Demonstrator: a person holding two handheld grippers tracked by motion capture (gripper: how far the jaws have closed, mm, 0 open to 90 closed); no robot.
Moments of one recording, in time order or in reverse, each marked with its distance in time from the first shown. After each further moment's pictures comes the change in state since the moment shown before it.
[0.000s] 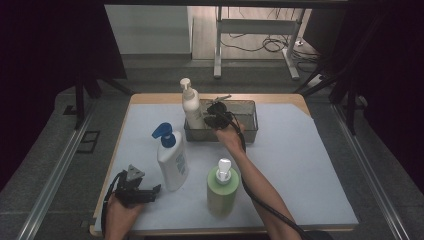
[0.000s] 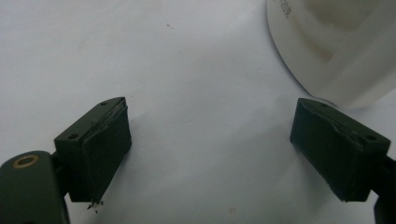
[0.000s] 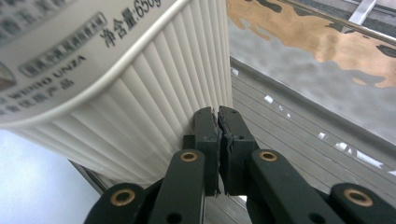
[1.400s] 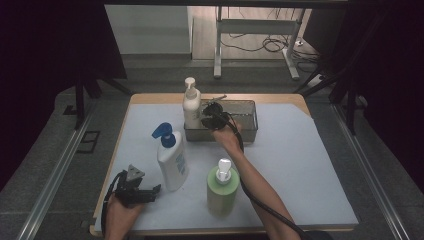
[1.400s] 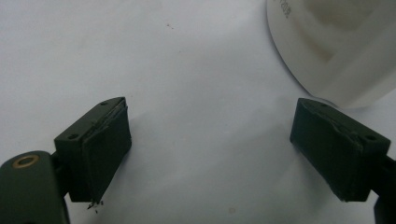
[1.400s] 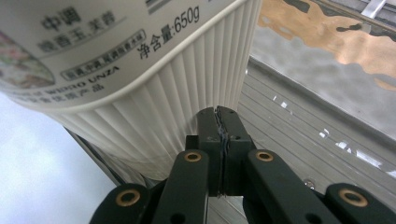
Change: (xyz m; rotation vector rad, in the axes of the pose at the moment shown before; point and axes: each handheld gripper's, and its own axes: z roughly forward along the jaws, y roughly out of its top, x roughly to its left) left arm 0.000 0.000 0.000 0.000 0.000 0.000; right arm 0.010 0.003 0.003 0.027 0.013 -0.032
